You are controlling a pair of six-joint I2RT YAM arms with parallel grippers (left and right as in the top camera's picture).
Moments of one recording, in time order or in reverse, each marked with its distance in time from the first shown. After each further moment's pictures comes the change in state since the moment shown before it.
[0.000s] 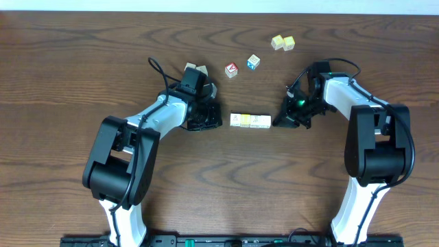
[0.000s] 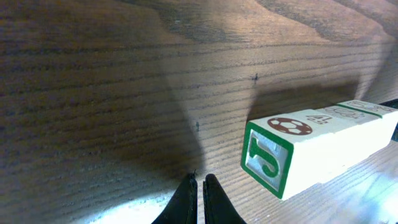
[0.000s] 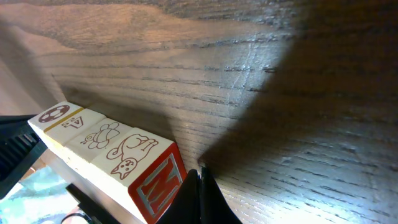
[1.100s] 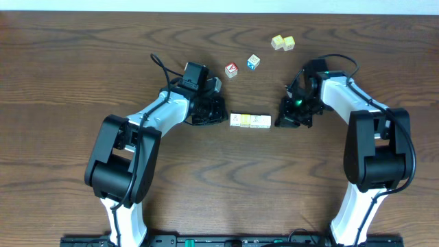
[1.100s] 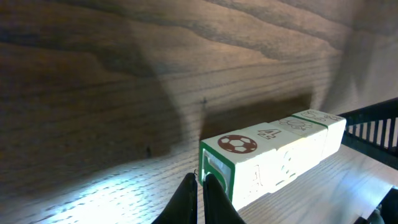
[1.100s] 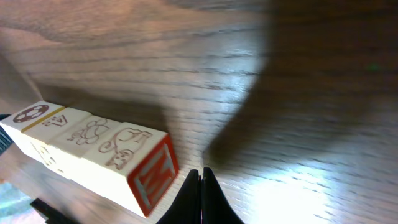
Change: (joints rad) left arm -0.010 0.016 0.043 0.037 0.061 -0.017; right arm 0.044 -0.050 -0.002 -0.011 0.121 0.018
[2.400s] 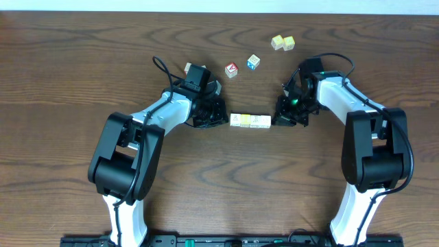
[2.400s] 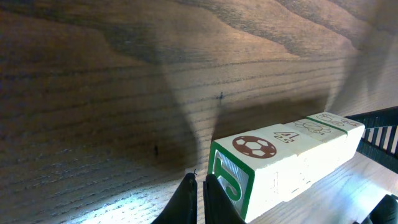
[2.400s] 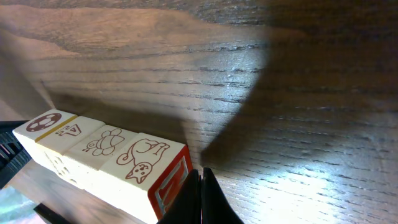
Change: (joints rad) left arm -0.006 0.026 0.000 -0.005 -0.005 -0.053; right arm 0.019 0.000 0.000 0.032 -0.005 0.033
